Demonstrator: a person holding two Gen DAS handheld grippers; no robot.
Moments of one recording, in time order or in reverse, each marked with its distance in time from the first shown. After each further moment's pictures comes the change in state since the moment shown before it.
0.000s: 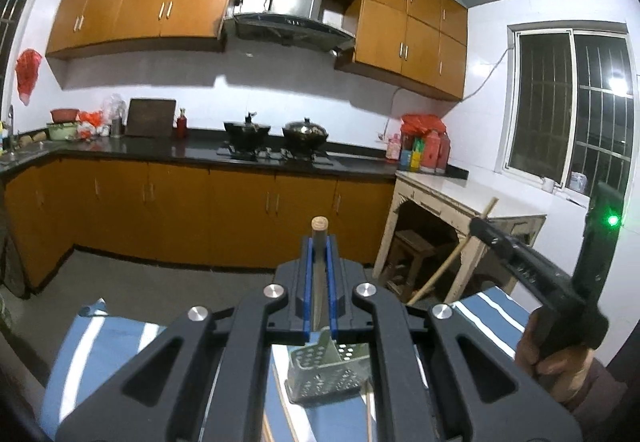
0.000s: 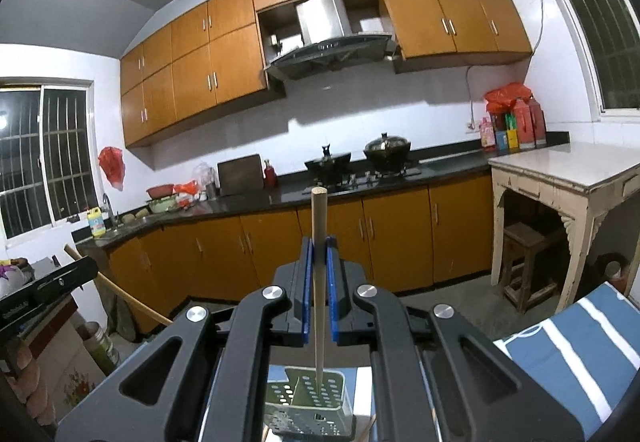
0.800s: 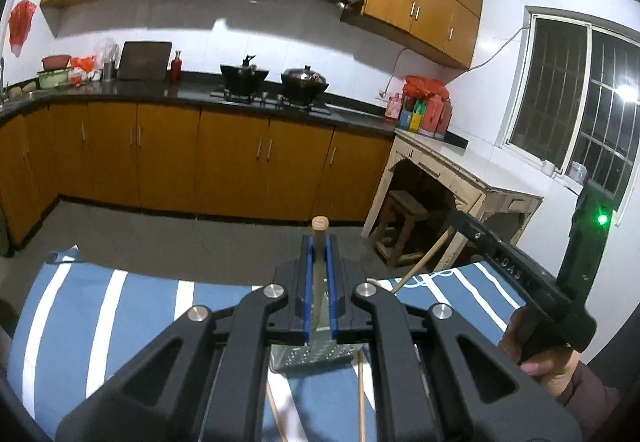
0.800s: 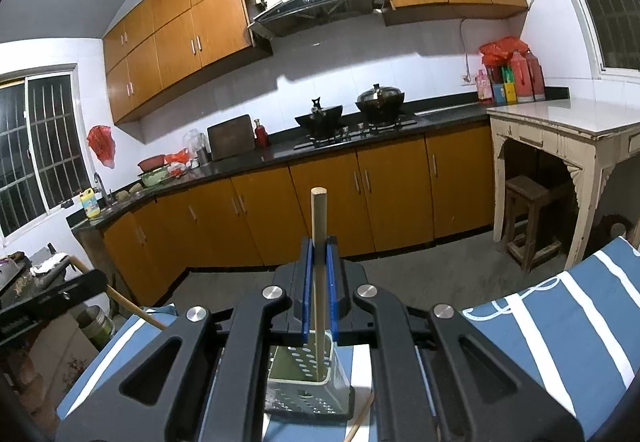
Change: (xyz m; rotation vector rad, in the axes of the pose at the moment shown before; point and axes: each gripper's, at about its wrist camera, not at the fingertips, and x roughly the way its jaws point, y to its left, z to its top) left arm 0.061 0.017 -0.054 -0.082 0.169 -0.027; right arm 0.040 -0.014 -0.039 0.051 0.136 -0.006
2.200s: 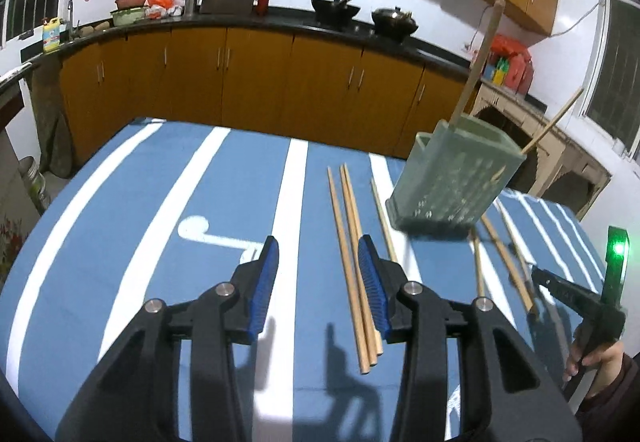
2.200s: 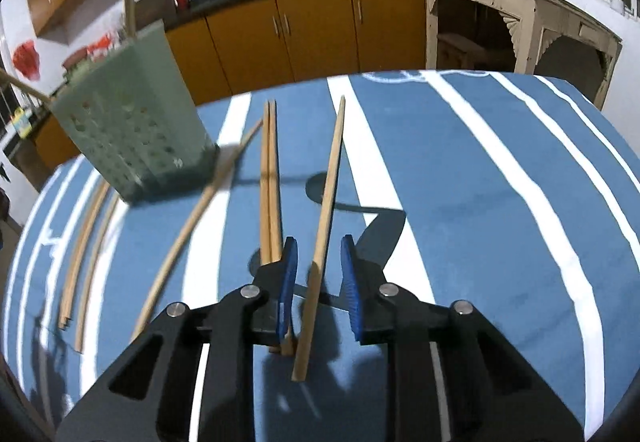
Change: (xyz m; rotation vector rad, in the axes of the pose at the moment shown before) left arm -0.022 0.080 -0.161 -0.109 0.181 0.280; right arm 0.015 -0.079 -0.184 0.040 0.510 -0.275
